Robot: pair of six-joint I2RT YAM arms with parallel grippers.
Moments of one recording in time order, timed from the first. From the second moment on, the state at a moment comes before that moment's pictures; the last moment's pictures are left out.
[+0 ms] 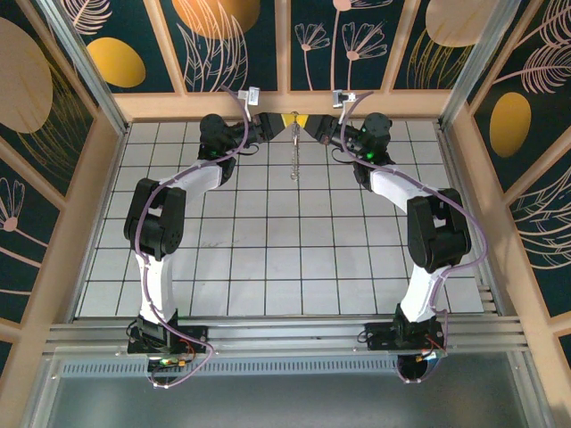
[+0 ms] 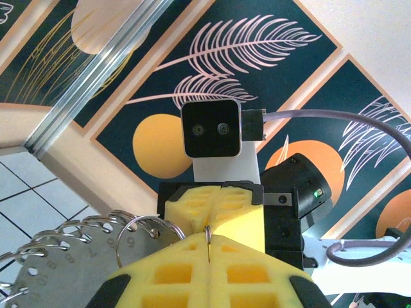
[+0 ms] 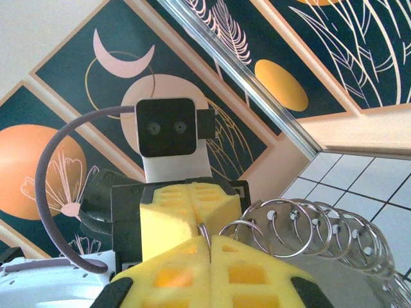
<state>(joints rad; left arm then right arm) -0.36 2.08 1.48 1.04 0.97 -1.15 0.31 1.85 1.27 0.85 -0.88 0.97</state>
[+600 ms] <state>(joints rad) -0.36 2.08 1.48 1.05 0.98 -1.15 0.31 1.85 1.23 0.92 -0.88 1.01</state>
